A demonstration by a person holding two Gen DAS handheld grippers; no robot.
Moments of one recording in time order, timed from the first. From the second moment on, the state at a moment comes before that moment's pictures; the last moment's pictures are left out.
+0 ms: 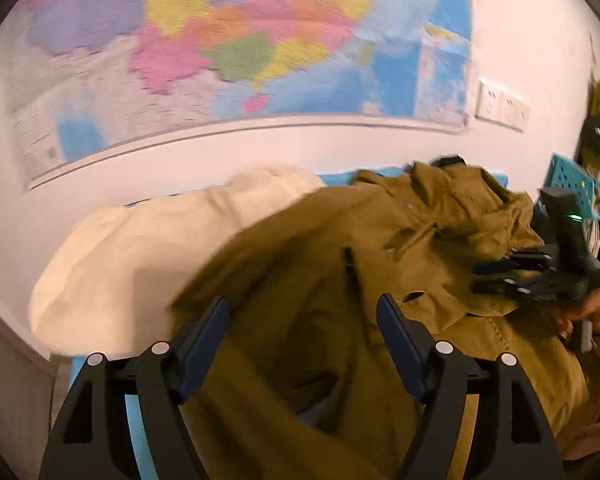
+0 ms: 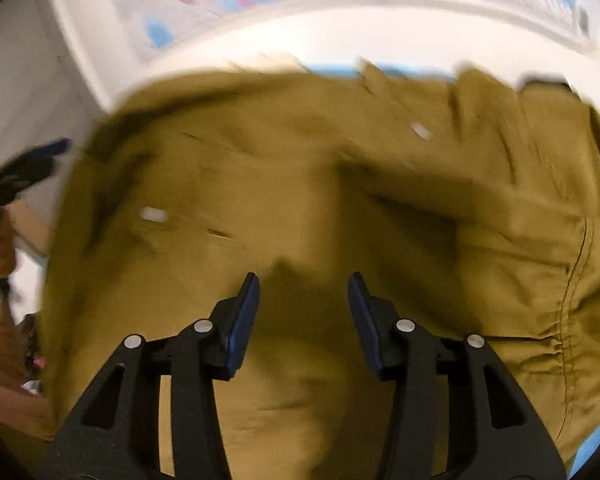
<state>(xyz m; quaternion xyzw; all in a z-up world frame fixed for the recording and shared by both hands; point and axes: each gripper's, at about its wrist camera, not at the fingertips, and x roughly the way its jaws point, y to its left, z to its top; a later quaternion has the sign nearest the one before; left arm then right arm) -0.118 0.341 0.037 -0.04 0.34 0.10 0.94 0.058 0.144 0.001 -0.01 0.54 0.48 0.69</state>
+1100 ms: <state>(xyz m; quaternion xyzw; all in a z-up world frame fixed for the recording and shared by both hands) -0.122 0.346 0.066 -0.11 0.30 0.07 0.95 0.129 0.081 0.145 -0.16 0.48 0.45 0.73</state>
